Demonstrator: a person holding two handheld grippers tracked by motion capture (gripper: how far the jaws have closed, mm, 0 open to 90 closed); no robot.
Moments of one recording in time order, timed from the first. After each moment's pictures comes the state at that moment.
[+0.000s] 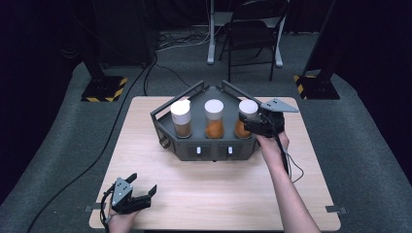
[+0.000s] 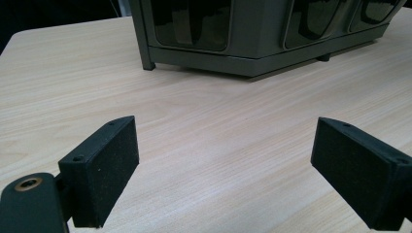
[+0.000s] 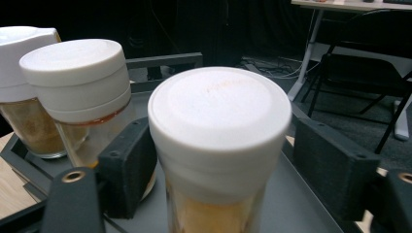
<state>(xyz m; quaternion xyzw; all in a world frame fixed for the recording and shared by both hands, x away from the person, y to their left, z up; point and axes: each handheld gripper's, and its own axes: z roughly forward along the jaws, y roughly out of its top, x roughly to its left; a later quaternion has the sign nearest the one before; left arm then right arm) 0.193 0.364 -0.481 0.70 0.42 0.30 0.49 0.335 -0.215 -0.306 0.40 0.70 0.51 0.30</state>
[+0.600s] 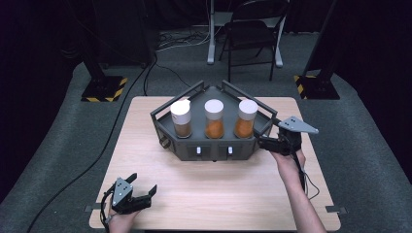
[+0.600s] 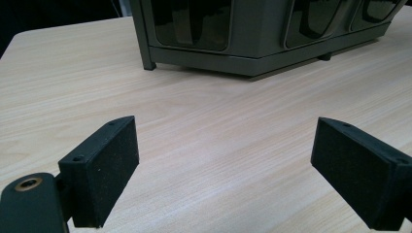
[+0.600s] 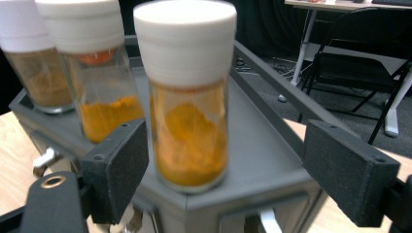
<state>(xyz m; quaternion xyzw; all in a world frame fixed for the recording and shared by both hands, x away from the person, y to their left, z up) 0.192 0.362 -0.481 0.70 0.42 0.30 0.49 0.293 -0.260 -0.337 0.39 0.70 0.51 0.31</state>
